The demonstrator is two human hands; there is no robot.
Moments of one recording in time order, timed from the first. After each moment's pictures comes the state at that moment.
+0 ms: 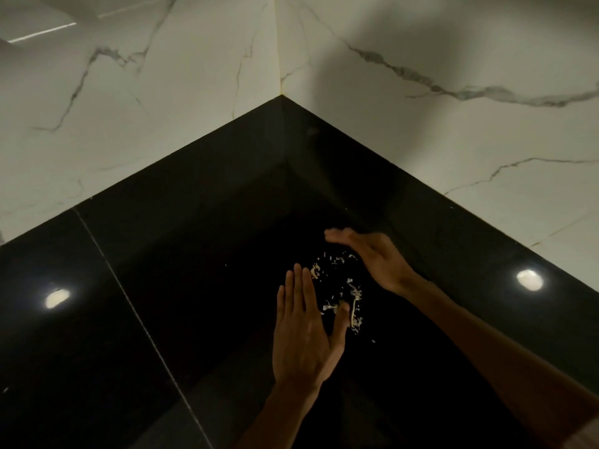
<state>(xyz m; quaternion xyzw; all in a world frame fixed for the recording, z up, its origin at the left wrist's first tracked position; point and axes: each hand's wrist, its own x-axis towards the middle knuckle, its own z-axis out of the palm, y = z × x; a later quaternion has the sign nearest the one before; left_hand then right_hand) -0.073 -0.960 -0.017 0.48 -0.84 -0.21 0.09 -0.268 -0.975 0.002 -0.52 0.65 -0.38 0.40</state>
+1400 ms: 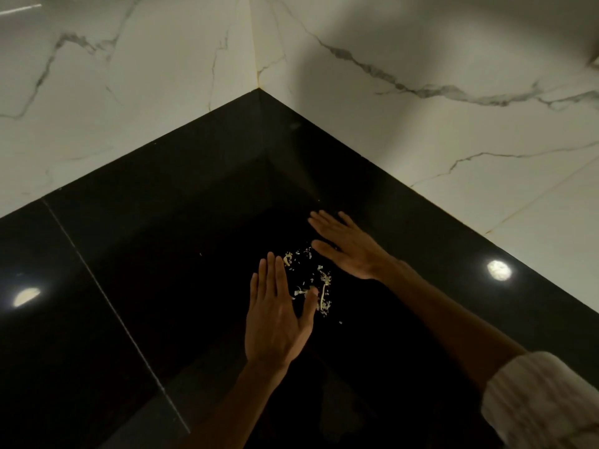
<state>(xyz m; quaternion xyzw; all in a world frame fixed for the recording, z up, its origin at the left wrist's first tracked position) -0.073 -0.958 -0.022 0.49 -0.85 -0.19 0.09 -0.298 -0.968 -0.019 -0.69 0.68 -0.10 0.20</state>
